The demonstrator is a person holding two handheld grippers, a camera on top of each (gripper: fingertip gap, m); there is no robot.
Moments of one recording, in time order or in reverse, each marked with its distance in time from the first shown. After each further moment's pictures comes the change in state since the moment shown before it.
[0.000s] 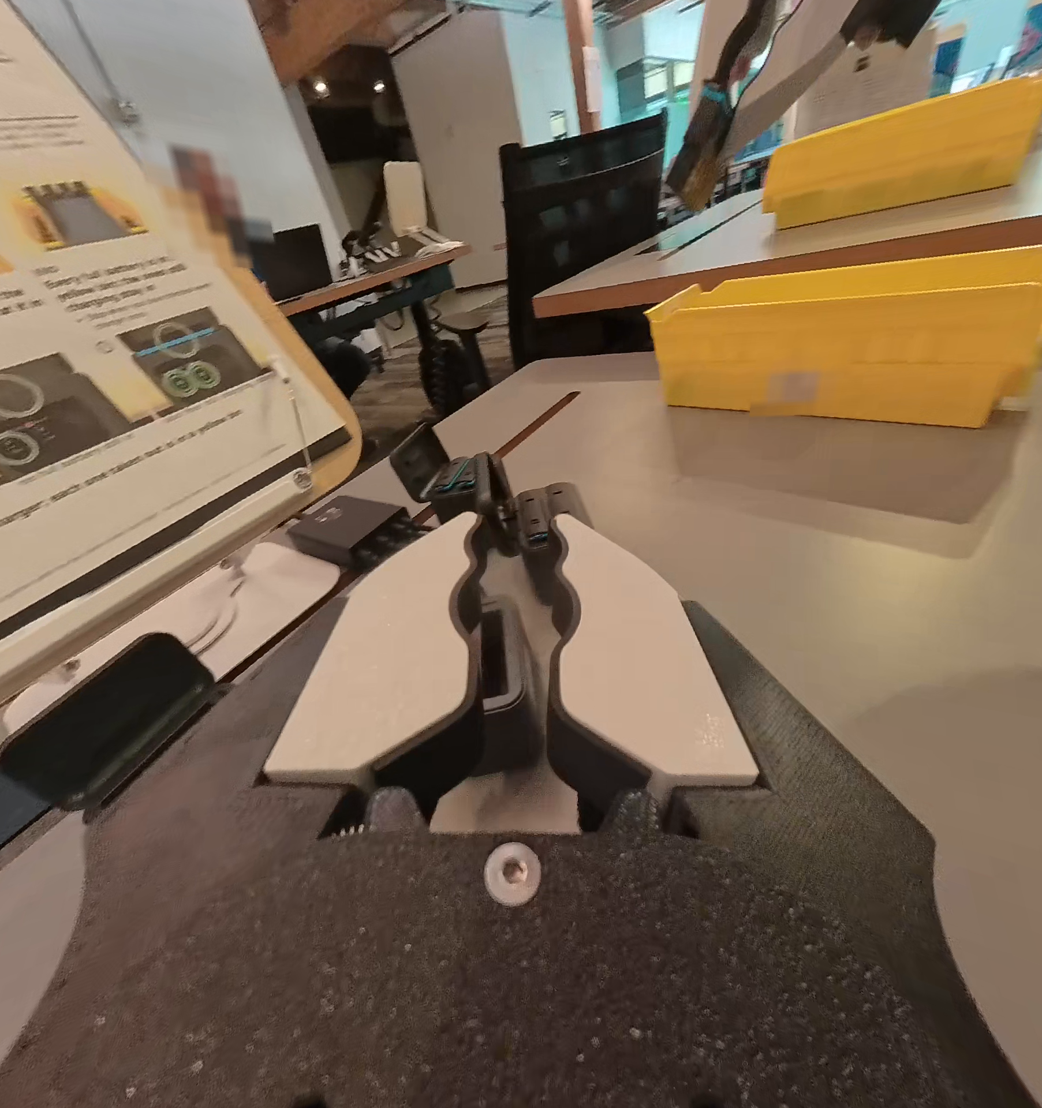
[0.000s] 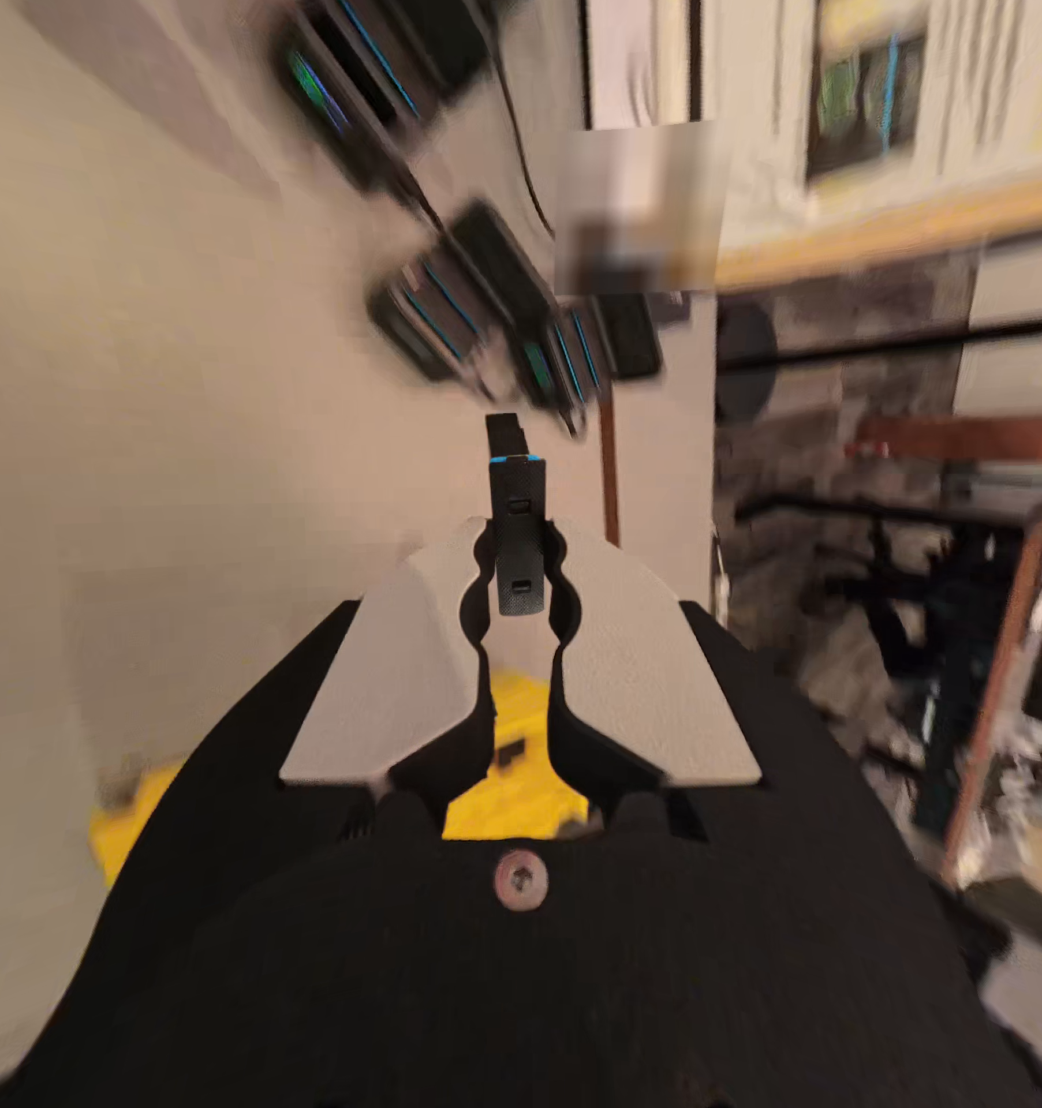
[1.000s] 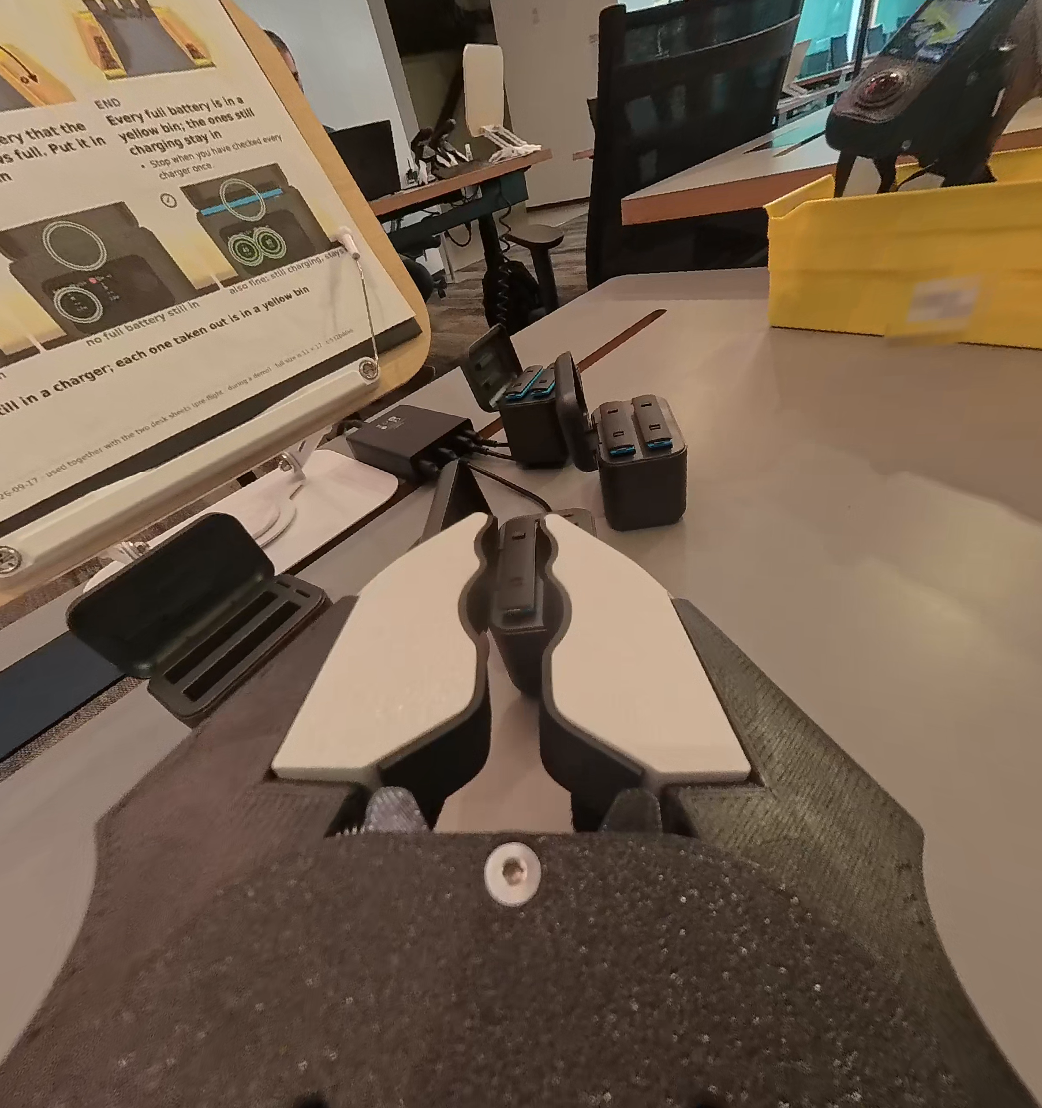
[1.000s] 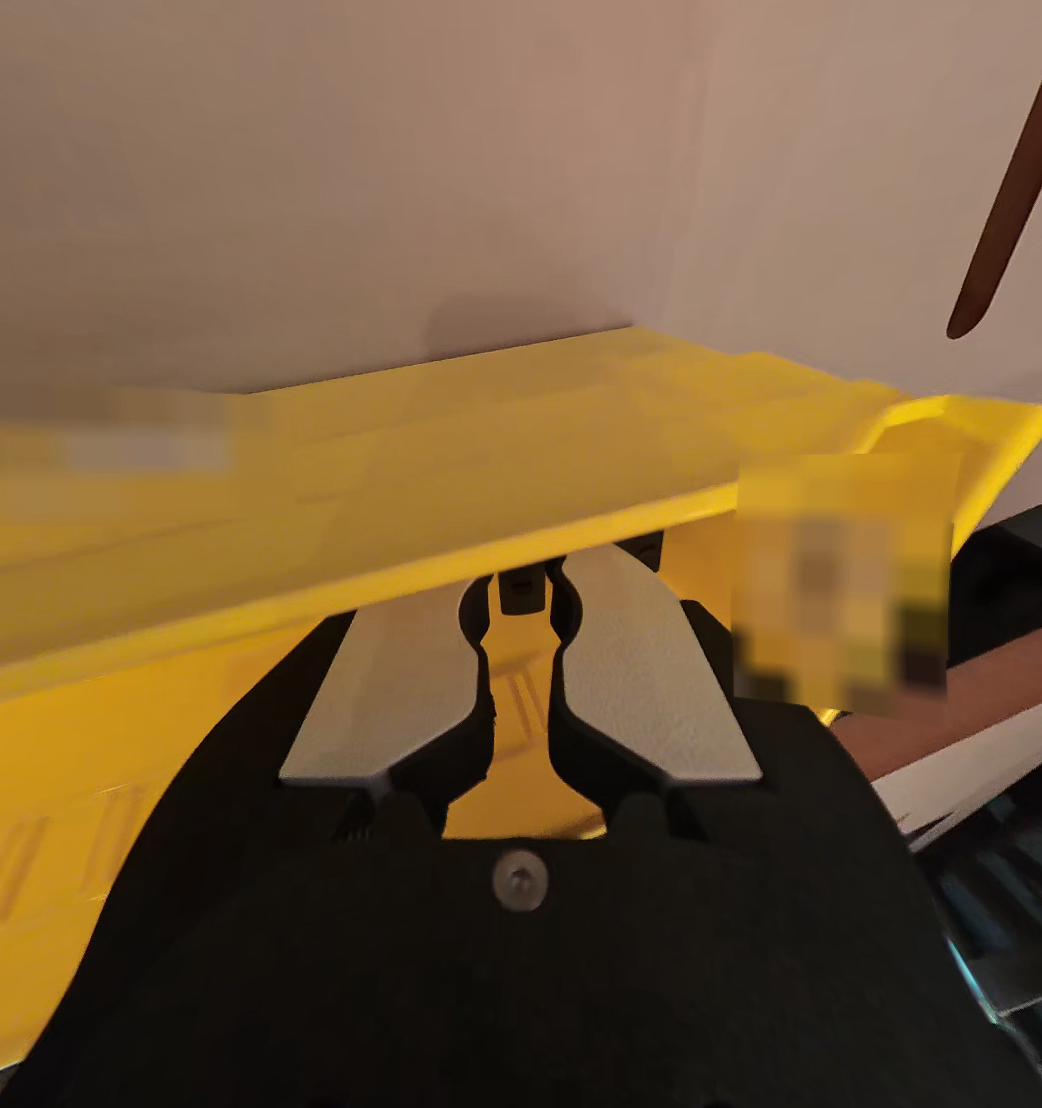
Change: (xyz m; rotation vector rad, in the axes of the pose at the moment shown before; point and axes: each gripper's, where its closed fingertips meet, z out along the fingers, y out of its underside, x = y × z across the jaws) left arm -0.031 0.043 -0.002 -0.117 -0.126 -0.025; right arm -0.043 0.266 0.121 -0.476 -0.301 0.108
